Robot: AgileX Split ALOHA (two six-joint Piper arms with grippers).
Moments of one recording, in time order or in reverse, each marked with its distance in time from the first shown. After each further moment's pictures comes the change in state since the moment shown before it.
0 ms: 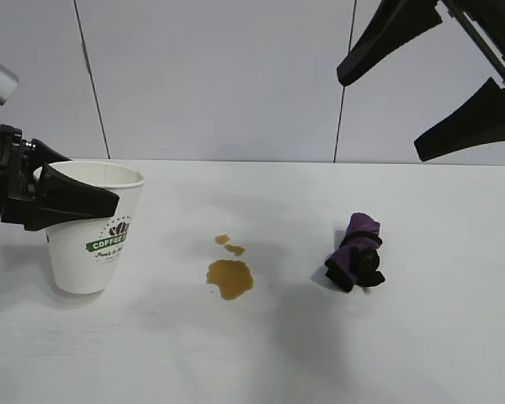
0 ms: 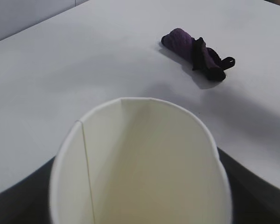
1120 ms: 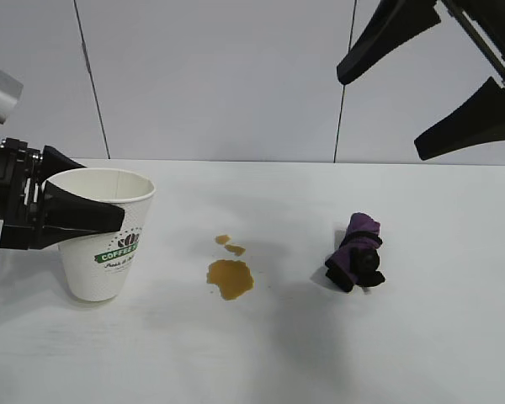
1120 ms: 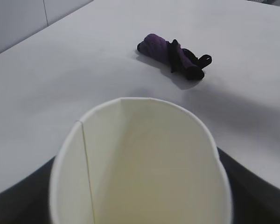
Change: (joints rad) left arm 0.000 0.066 0.000 -0.001 0.106 0.158; right arm 0.000 0.000 0.000 0.000 -0.010 0.000
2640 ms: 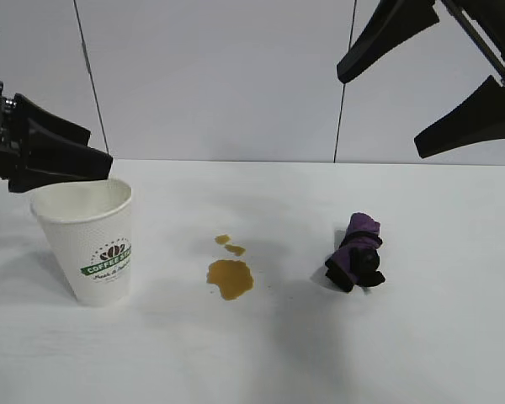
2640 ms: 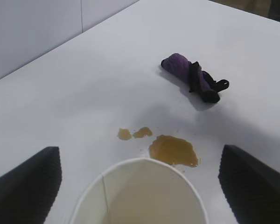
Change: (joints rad) left arm 0.000 -0.273 0.000 0.106 -0.121 -0.401; right arm 0.000 0.000 0.000 0.000 -0.014 0.000
